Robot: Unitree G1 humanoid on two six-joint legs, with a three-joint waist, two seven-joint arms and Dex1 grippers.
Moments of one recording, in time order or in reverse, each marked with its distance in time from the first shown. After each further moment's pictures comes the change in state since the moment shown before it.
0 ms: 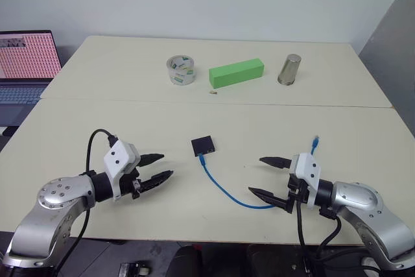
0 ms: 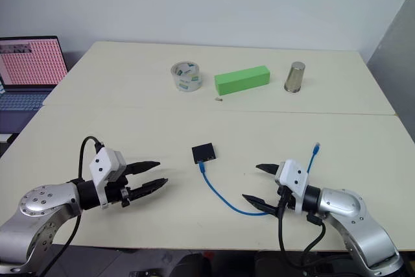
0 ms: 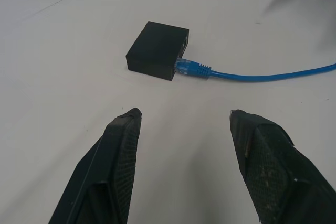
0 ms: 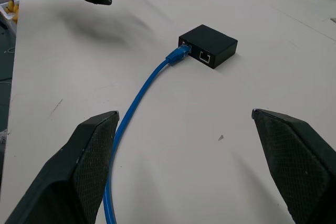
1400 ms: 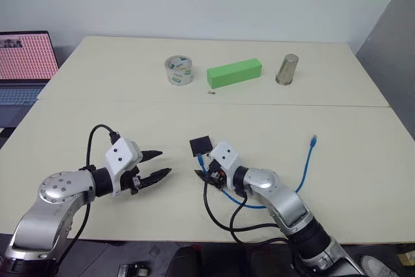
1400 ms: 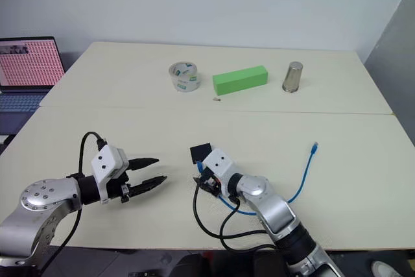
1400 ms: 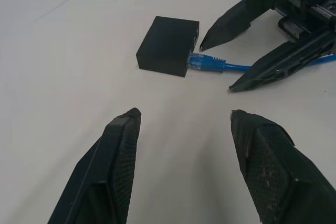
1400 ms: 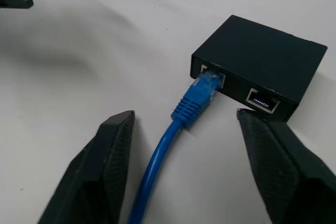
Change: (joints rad) left arm -0.049 0.008 -0.022 0.054 0.080 -0.044 -0.009; right arm -0.390 0.540 0.393 0.433 -0.350 0.214 -0.365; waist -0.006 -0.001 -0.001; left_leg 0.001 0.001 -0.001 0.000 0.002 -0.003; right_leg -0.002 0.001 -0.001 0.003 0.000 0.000
